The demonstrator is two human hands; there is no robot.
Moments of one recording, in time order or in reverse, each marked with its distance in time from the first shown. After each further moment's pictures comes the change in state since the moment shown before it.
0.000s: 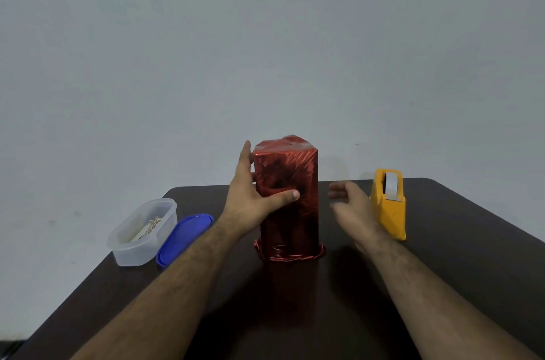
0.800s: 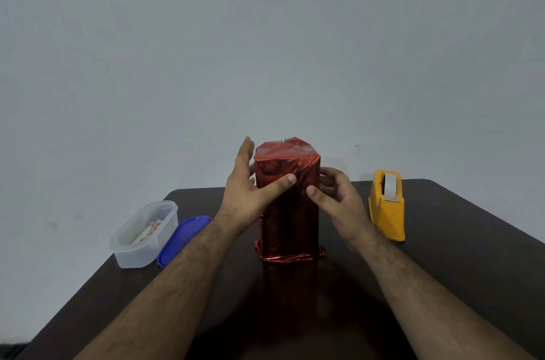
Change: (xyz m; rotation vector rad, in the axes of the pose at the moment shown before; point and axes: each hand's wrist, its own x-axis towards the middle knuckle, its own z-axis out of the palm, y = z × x) left_hand -0.004 0.028 -0.004 -0.054 0.028 -0.025; right_hand -0.012 -0.017 0.004 0.353 -0.170 -0.221
